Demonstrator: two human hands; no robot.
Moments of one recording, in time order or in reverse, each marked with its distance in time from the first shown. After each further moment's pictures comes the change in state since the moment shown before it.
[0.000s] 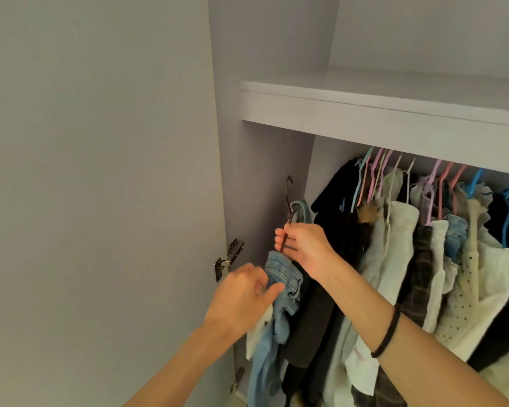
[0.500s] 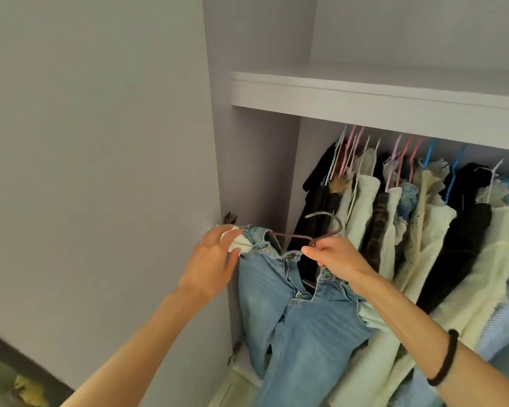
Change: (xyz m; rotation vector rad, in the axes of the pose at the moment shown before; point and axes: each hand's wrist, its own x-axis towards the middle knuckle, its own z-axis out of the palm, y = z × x) left_hand -0.049 -0.011 -0.030 0.179 0.111 0.194; right_hand -0.107 0.025 -0.087 -0.920 0.032 -0.217
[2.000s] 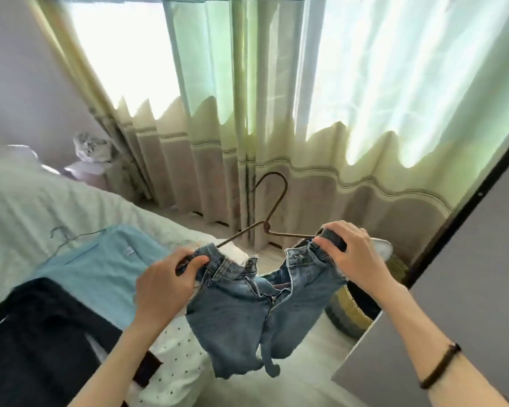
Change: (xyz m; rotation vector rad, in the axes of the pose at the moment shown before) left_hand -0.523 0.194 -0.181 0.763 0.900 -1.464; right_hand -0.279 -0.150 0.276 -0.048 -0.827 -1.510
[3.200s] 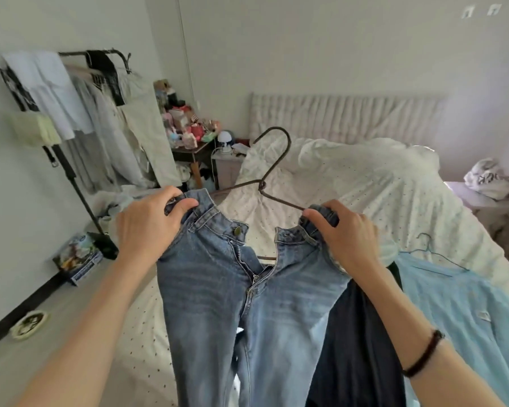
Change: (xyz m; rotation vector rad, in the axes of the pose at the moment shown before) left_hand -0.301 -0.218 -0.487 1.037 0.682 -0.717; right_hand -0.107 -0.596 0.252 0.519 -0.450 -0.876
